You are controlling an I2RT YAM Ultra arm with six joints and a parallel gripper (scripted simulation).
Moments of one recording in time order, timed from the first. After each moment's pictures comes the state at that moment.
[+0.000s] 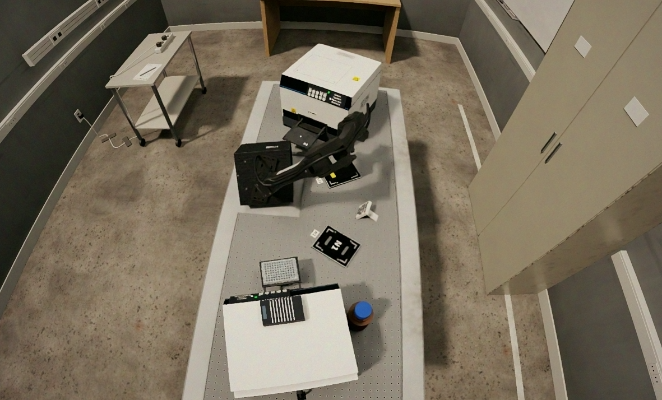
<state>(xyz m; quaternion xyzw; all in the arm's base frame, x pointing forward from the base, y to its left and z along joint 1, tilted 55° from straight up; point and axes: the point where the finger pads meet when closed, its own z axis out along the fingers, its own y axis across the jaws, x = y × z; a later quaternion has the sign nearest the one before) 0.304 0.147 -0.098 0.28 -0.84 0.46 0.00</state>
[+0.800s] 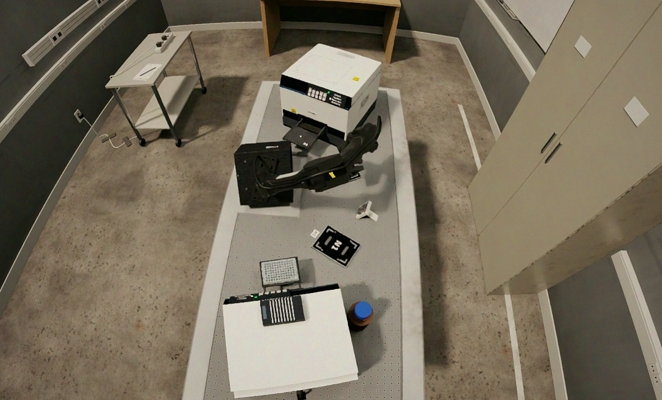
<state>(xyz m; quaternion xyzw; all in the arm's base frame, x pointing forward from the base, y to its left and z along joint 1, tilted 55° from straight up) 0.334 0.129 -0.049 0.25 -0.87 0.43 0.00</state>
